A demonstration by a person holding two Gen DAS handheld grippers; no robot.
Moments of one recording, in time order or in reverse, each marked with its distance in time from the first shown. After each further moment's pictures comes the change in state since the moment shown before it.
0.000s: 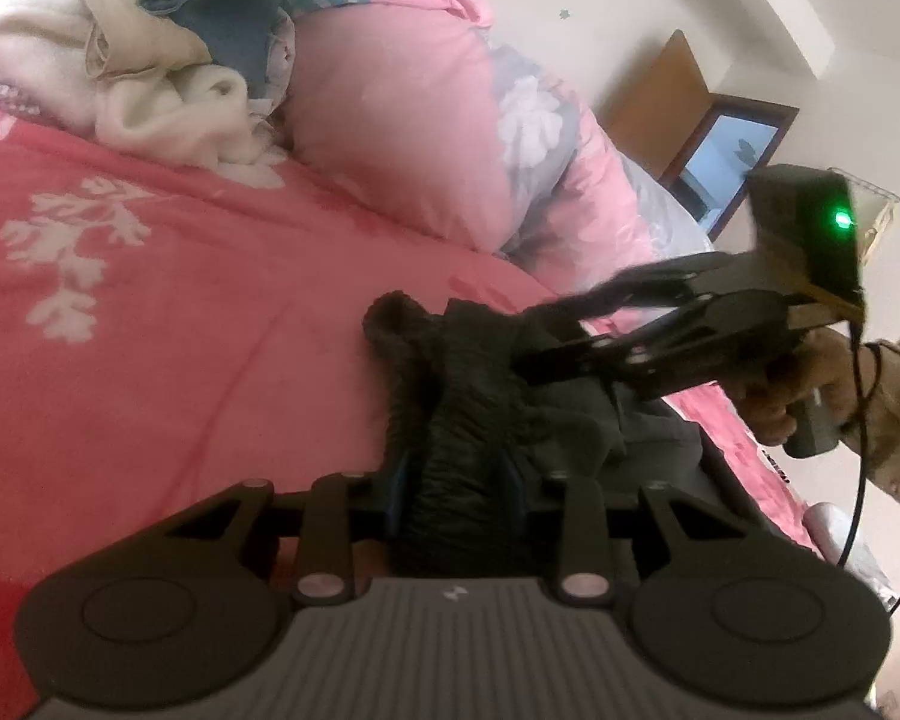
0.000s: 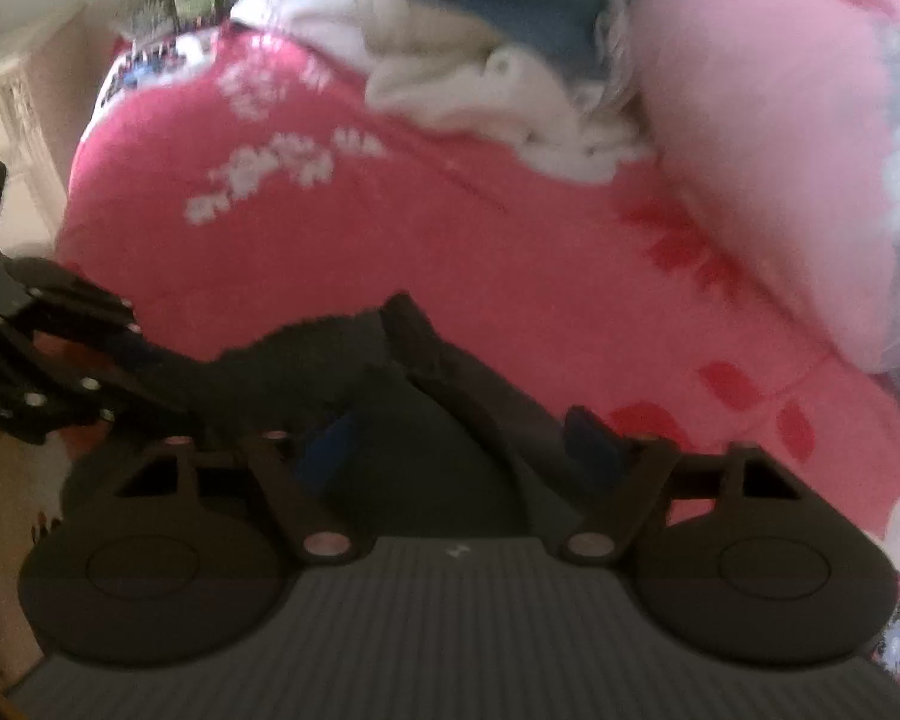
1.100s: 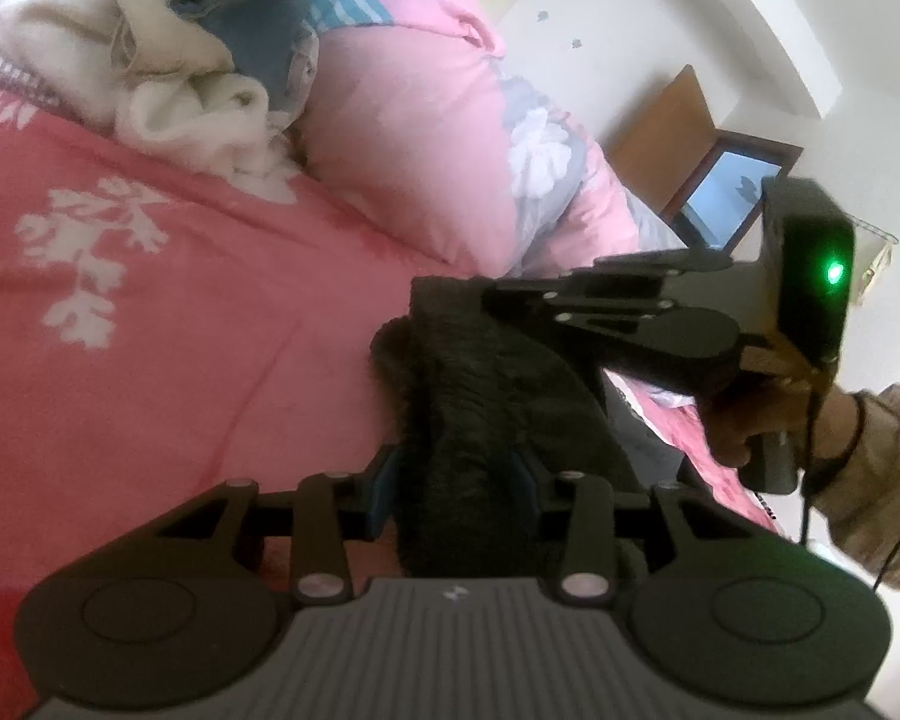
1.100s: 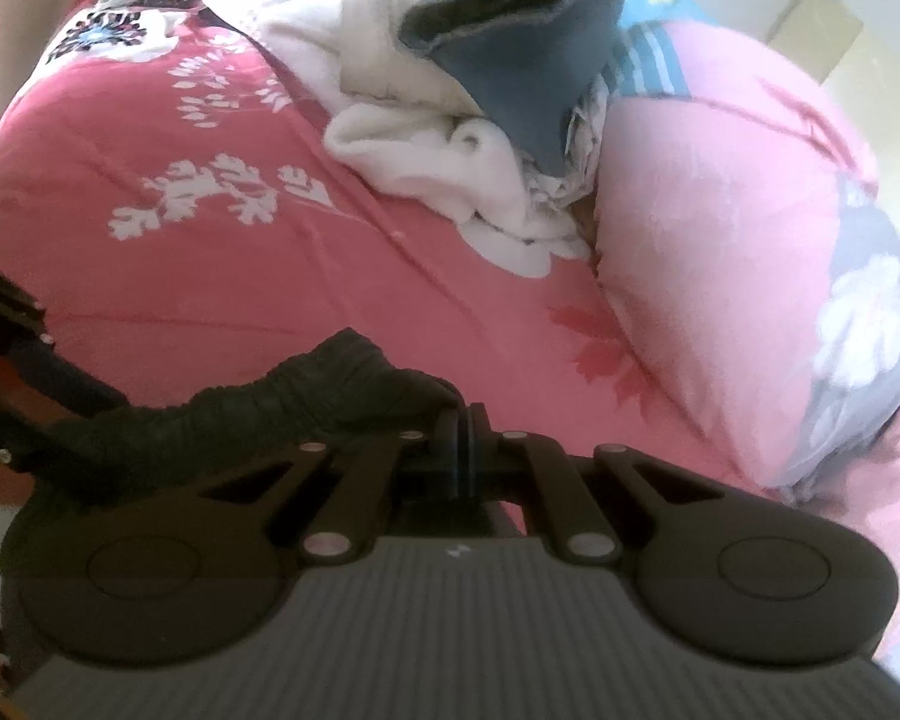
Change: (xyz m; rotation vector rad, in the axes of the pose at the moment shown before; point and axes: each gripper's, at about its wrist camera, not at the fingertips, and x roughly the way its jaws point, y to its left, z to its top) left arm -0.006 0.011 0.003 -0.063 -0.051 -0.019; right arm 0.017 0.042 0.021 -0.167 -0.150 -0.292
